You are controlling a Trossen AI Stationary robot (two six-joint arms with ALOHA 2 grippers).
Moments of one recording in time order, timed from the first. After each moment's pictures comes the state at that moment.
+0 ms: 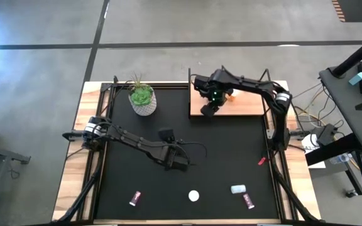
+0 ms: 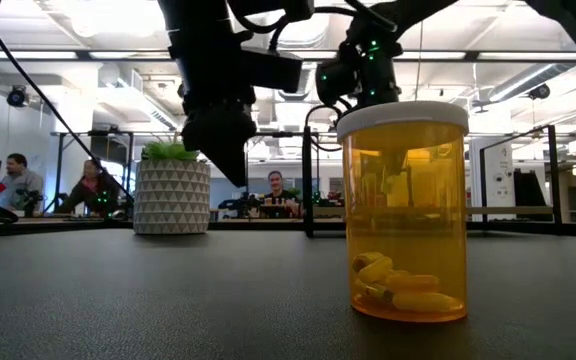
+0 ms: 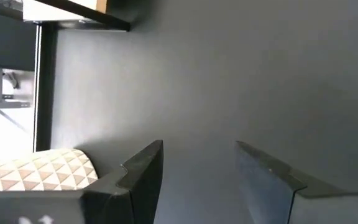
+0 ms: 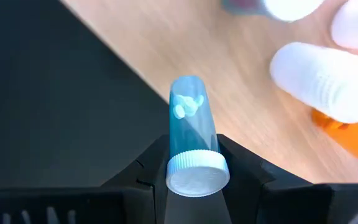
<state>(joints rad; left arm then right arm) -0.28 1.98 1.52 -1.04 -0.66 -0.41 -0.48 1.95 1.68 -1.36 0.00 0.24</state>
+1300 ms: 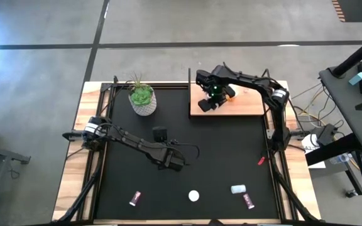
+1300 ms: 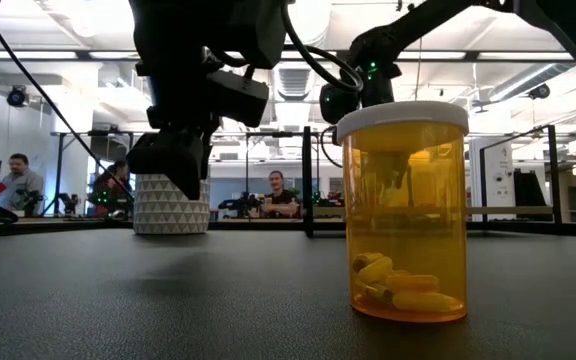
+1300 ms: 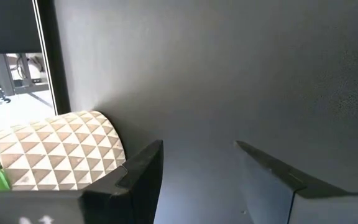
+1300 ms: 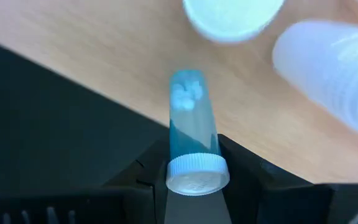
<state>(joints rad) -0.29 1.98 1.45 -1.20 -0.66 -0.41 -0.58 2.01 1.68 -1.33 -0.13 0.45</state>
